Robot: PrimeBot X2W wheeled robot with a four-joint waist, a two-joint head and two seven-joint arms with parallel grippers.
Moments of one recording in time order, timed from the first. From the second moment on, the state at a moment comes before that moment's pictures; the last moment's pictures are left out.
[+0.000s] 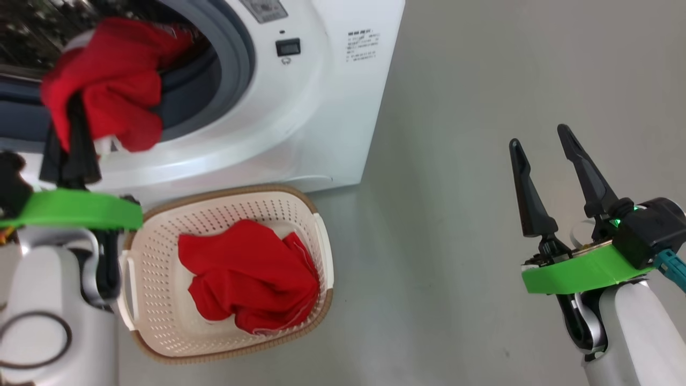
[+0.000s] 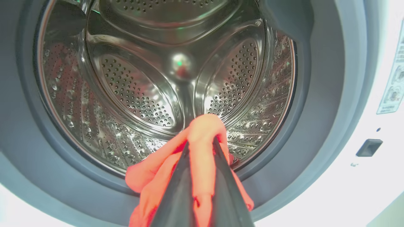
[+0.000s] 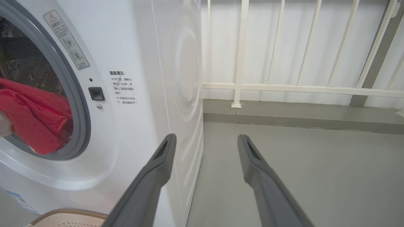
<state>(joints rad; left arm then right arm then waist) -0.66 0.11 0.13 0.46 -0.26 -0.09 -0.25 -0.28 -0.09 0.04 0.09 0.23 0.12 -0.26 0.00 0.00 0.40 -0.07</state>
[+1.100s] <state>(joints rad) -0.25 0.04 0.06 -0.09 -0.29 -0.05 -0.21 -0.16 -0.07 -0.01 0.09 0.23 0.12 -0.26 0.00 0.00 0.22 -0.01</state>
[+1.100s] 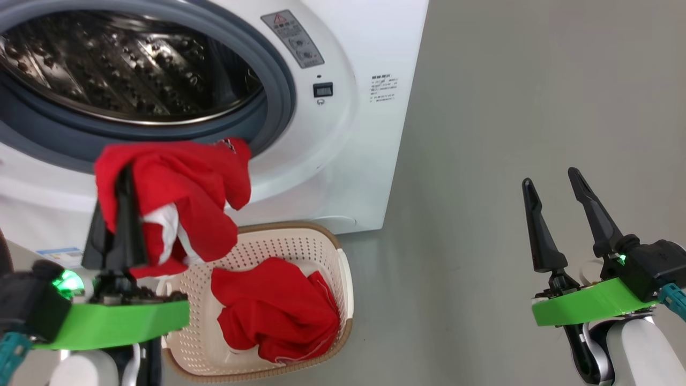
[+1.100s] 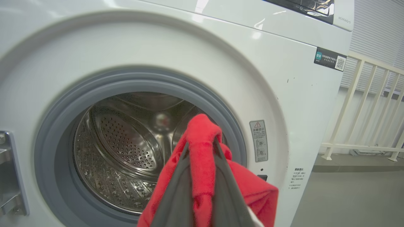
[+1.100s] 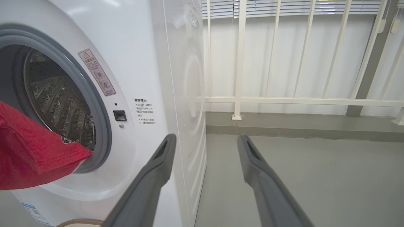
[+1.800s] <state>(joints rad) -0.39 0.04 -0.02 0.51 -0.47 -0.08 -0.23 -0.22 -0.08 -0.01 0.05 0.23 0.12 -0.26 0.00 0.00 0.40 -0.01</state>
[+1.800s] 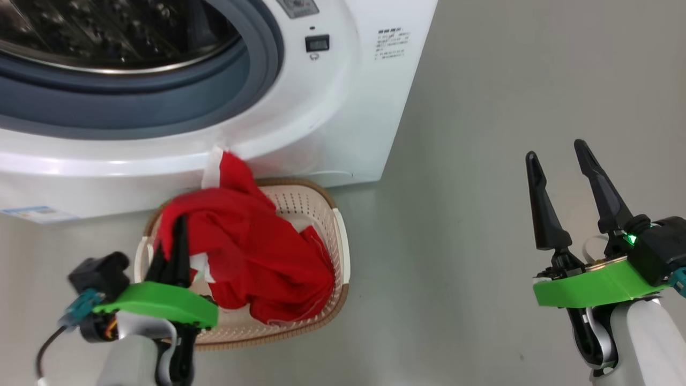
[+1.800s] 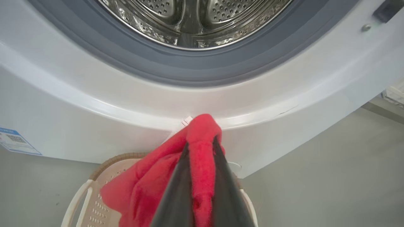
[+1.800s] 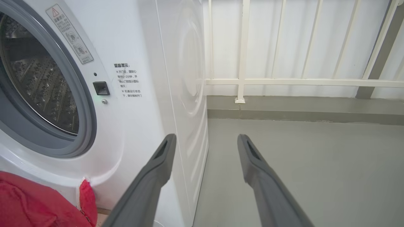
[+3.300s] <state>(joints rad) -0.78 0.02 -0.23 1.15 -0.55 -0.11 -0.25 -0.36 -0.09 0.05 0.06 0.24 0.12 -0.26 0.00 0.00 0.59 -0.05</state>
